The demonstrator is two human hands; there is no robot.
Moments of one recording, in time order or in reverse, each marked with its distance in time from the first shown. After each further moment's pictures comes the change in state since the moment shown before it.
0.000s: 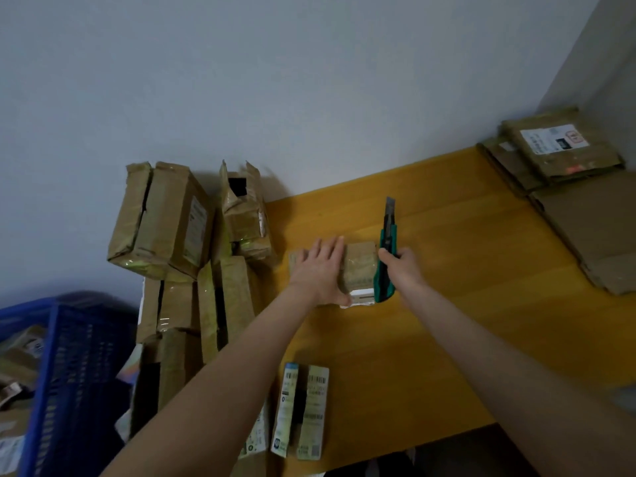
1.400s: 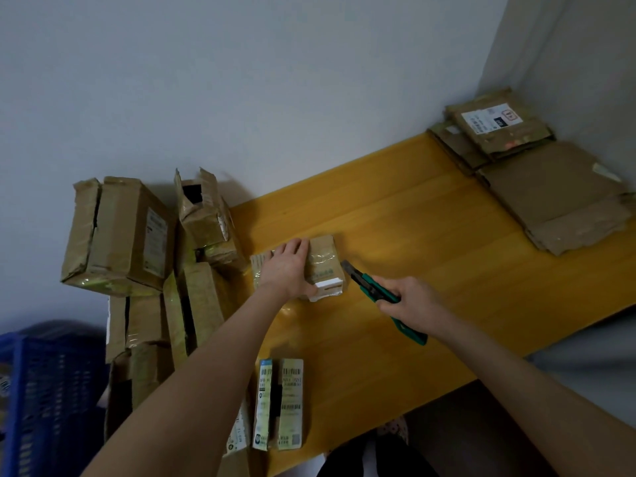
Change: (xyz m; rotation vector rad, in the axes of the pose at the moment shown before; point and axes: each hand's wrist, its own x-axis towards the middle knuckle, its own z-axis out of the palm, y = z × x) left_hand 0.003 0.012 0.005 0.000 0.048 -0.038; right_hand -0.047 0.062 -0.092 -0.762 -0.255 -0.328
